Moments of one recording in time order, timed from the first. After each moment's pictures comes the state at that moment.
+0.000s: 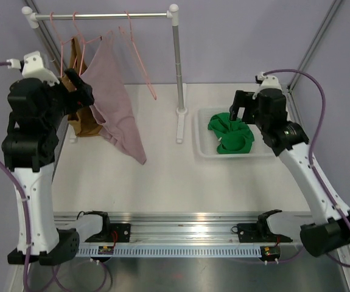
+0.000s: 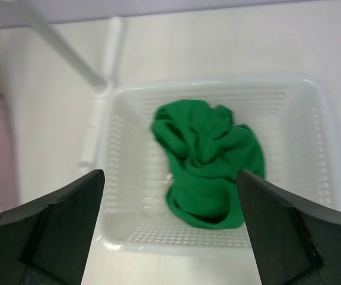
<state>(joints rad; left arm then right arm) -0.03 1.05 1.74 -0.90 -0.08 -0.30 0.32 1.30 1.35 -0.55 0.28 0.23</state>
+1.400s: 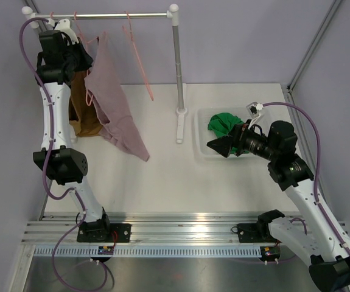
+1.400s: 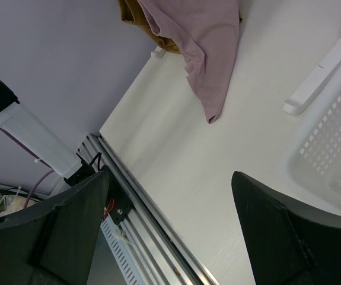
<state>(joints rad) 0.15 1.90 2.27 -0.71 0.25 -0.15 0.33 0.85 0.90 -0.23 -0.62 0.53</state>
